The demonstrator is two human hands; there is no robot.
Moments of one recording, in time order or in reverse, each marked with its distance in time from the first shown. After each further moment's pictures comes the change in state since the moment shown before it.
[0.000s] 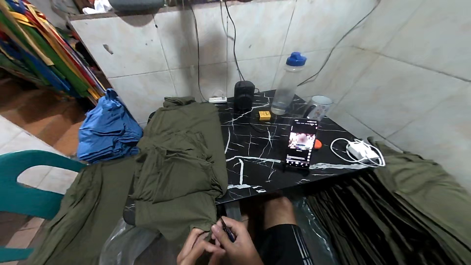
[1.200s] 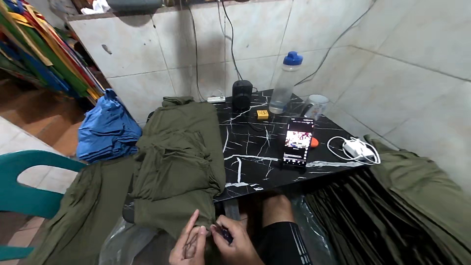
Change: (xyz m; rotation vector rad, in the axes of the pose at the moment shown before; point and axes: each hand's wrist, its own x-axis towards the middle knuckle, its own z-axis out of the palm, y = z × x) left_hand 0.012 0.024 0.021 -0.133 0.339 -0.217; right_hand -0.003 -0.005 -0.004 -0.376 0.003 -0.117
